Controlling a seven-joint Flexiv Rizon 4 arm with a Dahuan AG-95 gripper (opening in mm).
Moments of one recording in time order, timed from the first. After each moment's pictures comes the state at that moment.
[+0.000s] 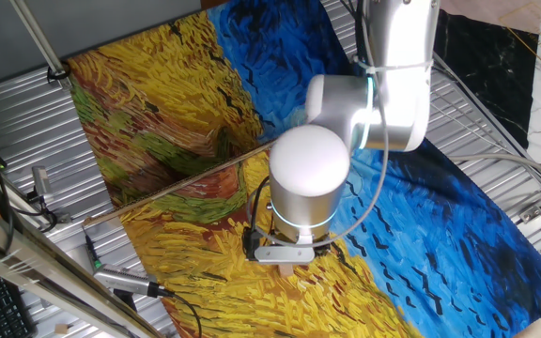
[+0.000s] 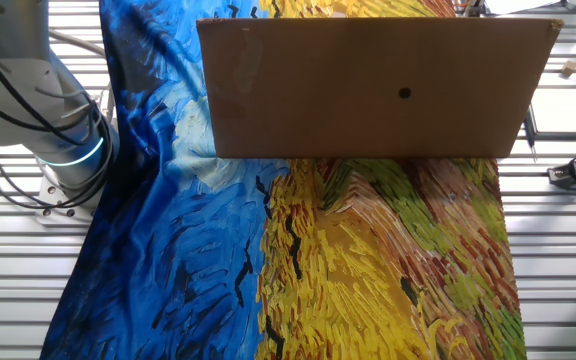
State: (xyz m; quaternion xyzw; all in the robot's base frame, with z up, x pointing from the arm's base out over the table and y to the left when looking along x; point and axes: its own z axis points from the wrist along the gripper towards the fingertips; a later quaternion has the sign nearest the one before) arm 0.446 0.357 0.115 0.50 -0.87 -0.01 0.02
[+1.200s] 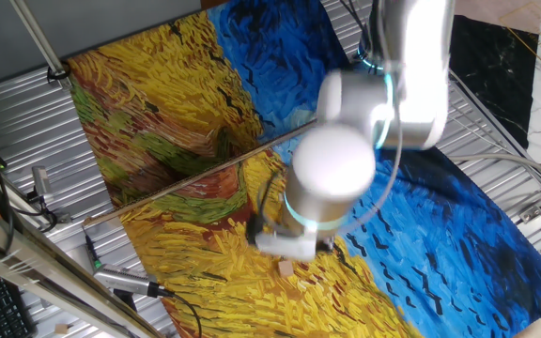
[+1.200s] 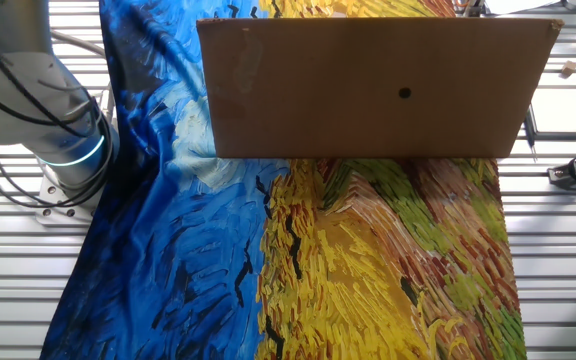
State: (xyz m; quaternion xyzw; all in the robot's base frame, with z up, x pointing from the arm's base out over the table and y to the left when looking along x) arm 0.439 0.337 0.156 0.43 -0.90 0.02 0.02
